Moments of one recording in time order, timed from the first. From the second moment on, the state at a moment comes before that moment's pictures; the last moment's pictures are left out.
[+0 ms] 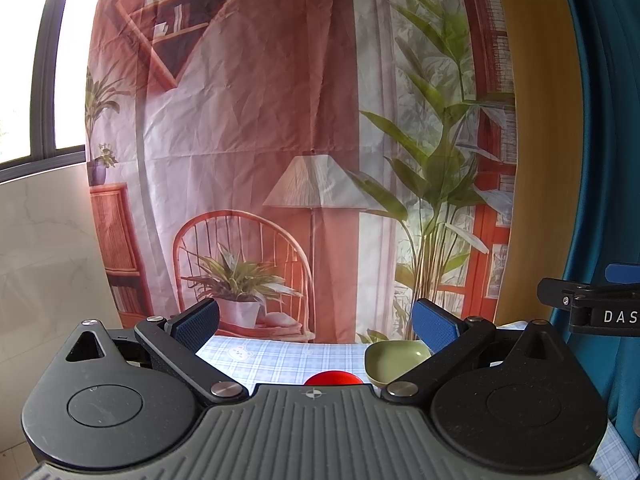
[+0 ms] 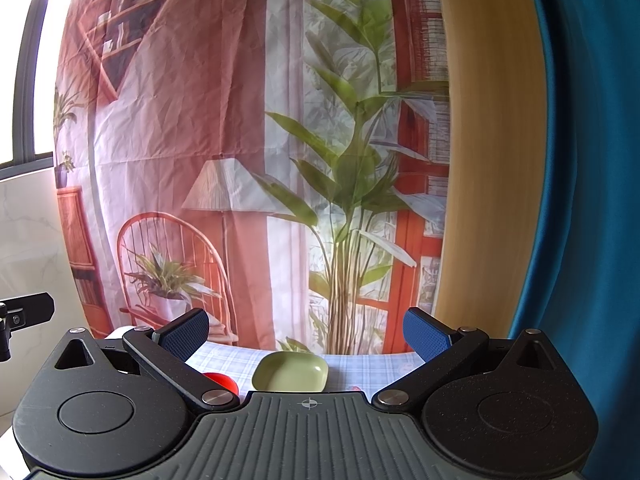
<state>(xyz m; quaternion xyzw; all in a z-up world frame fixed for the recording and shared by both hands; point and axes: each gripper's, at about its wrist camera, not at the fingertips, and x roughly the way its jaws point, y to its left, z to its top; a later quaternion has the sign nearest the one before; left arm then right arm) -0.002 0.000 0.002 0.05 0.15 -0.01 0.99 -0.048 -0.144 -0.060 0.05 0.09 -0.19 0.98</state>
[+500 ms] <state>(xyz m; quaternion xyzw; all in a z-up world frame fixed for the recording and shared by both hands) -0.003 0.000 0.001 0.04 0.16 -0.02 0.99 -0.047 -0.144 -0.061 0.05 0.10 -0.19 0.98</state>
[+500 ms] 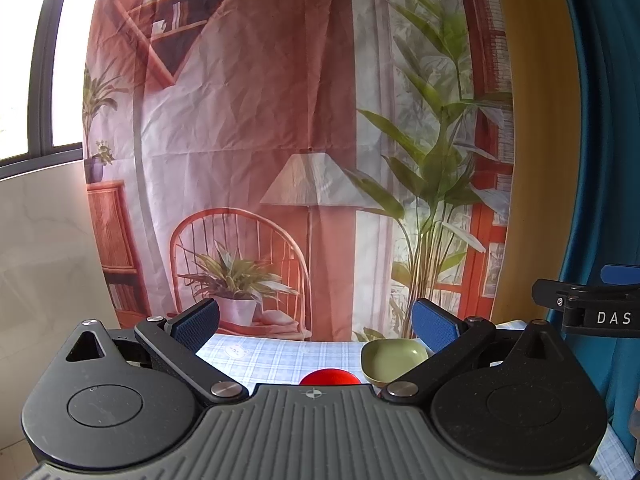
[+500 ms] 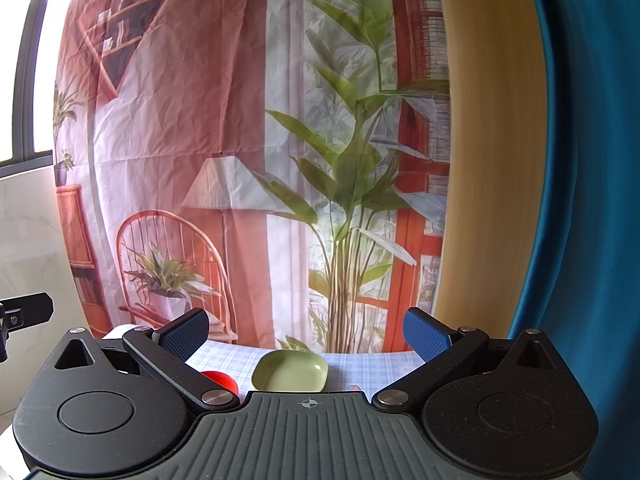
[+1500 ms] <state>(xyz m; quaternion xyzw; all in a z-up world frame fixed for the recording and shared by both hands) -0.005 0.000 -0.001 0.04 0.16 -0.02 0.99 -0.048 -0.146 -0.060 0.05 0.10 -0.18 0.98</state>
